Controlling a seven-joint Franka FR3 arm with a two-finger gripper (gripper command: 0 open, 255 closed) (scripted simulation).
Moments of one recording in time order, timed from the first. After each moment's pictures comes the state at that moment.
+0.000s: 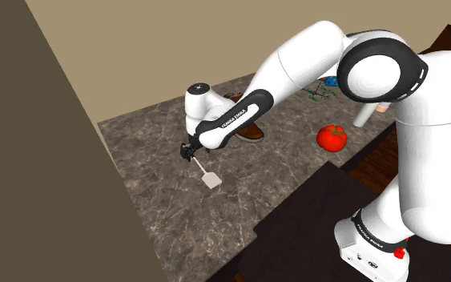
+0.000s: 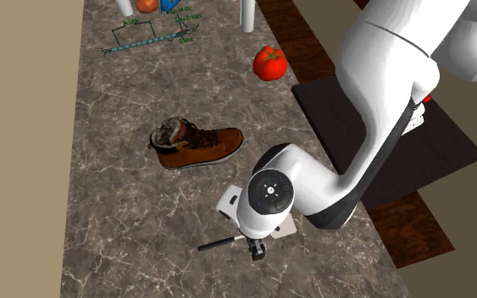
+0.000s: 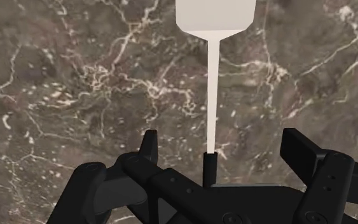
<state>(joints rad) 0.19 0.62 0.19 -1.86 -0.24 2.52 0.60</state>
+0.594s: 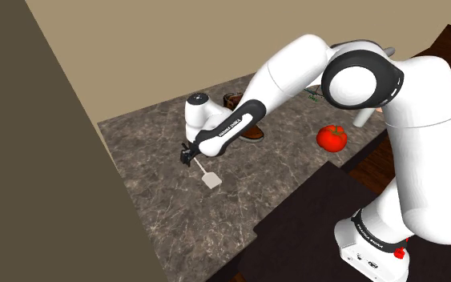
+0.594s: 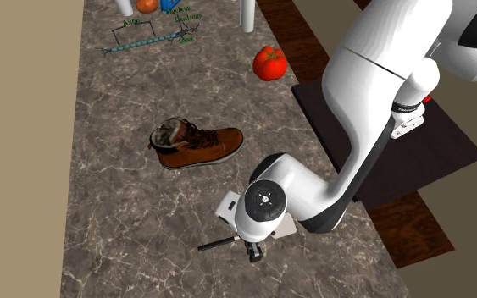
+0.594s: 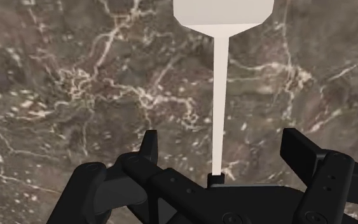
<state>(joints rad) 0.21 0.71 0.17 -1.82 -0.26 2.57 0.61</state>
